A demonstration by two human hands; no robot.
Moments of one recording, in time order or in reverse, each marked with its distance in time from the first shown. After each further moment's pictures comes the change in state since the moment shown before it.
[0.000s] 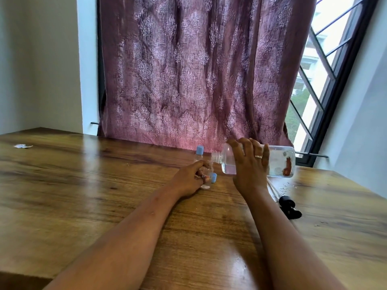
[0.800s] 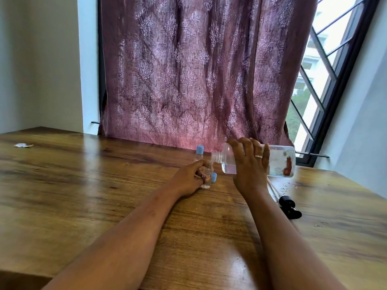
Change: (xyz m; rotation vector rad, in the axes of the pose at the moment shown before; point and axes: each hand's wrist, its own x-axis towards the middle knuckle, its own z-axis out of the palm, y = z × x) left_hand -0.002 0.001 -0.001 -0.029 -0.014 -0.006; right_hand 0.000 -0.002 -0.002 0.020 -0.024 0.012
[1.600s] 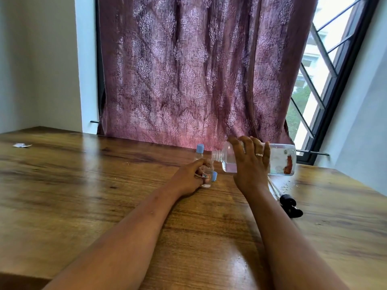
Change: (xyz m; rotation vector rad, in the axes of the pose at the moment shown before) left_hand 0.000 -0.001 -0.001 -0.025 -0.014 -0.006; right_hand 0.001 -0.001 -0.003 0.016 -0.019 -0.006
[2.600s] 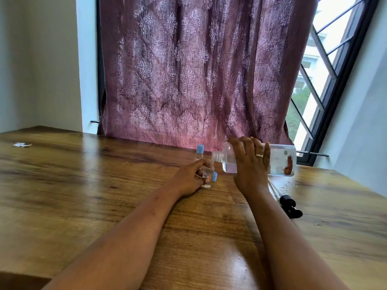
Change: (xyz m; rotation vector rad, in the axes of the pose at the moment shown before) left_hand 0.002 -0.002 0.001 -0.006 -0.006 -0.001; right_hand 0.001 0.002 0.004 -0.075 0.040 -0.012
